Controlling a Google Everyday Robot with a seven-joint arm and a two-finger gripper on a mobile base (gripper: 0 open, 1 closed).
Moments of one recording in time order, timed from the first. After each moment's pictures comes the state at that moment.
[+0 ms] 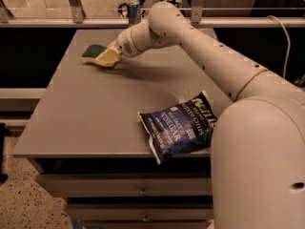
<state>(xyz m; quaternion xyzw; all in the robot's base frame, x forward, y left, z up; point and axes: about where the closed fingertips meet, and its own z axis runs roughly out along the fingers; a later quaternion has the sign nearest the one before) 0.764 0.136 0.854 -0.49 0.72 0.27 0.42</state>
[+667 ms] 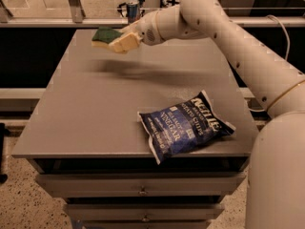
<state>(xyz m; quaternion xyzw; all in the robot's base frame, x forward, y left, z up) 0.745 0.077 0.918 -0.49 0.67 0.29 0.47</state>
